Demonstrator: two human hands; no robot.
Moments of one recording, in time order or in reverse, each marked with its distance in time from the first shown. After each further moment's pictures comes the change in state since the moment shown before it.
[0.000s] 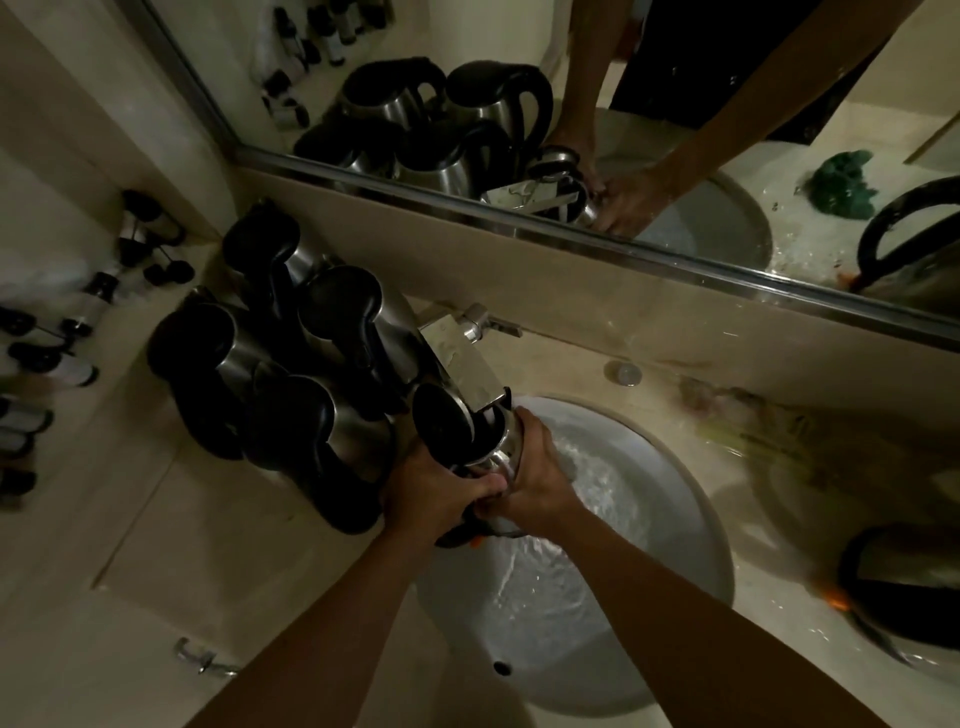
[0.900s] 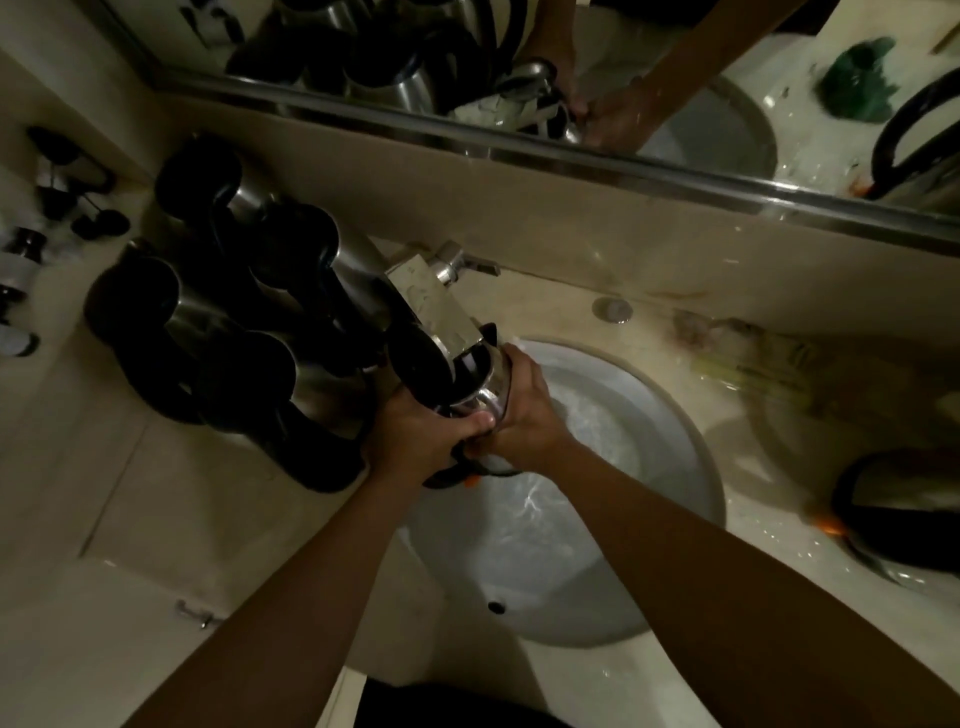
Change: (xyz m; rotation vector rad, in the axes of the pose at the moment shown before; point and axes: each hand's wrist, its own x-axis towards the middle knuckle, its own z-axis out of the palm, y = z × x) left_hand 0.020 -0.001 0.011 -0.030 0.022 -0.035; right_hand 0.014 -0.005 -0.011 -0.018 0.003 0.055
